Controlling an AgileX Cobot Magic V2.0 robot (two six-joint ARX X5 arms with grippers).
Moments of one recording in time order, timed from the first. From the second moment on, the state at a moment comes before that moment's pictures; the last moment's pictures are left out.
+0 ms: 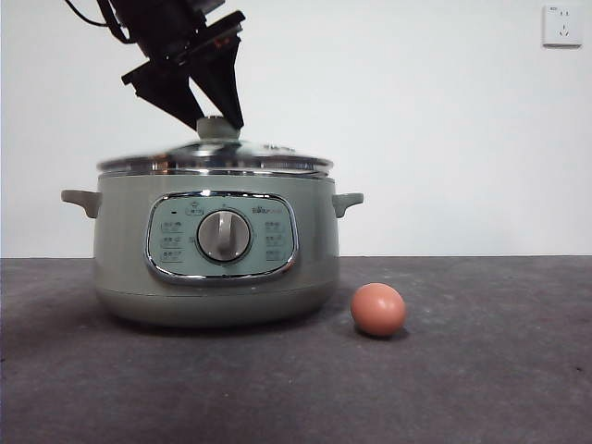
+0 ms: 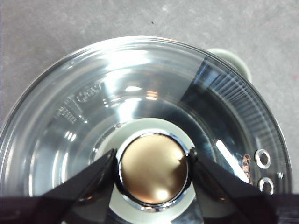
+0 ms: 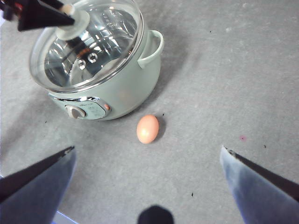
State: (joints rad) left arm -0.39 1.77 1.72 -0.83 0.21 0.14; right arm 0.08 0.90 1.17 -1.00 -0.47 -0.07
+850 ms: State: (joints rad) left arm -0.32 1.34 1.83 -1.05 0.21 0.14; right arm 0.28 1.21 1.17 -0.91 -0.40 -0.07
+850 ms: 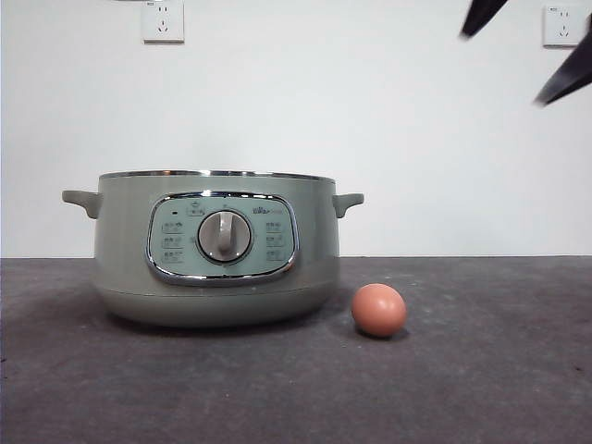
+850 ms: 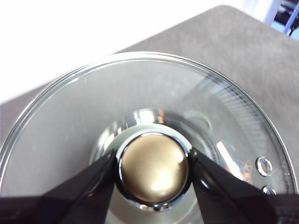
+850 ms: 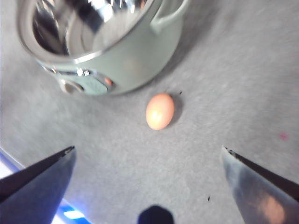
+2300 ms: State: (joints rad) left arm -0.31 0.87 1.54 -1.20 0.15 0.13; right arm 0.54 1.80 1.16 -0.55 -0.13 0.14
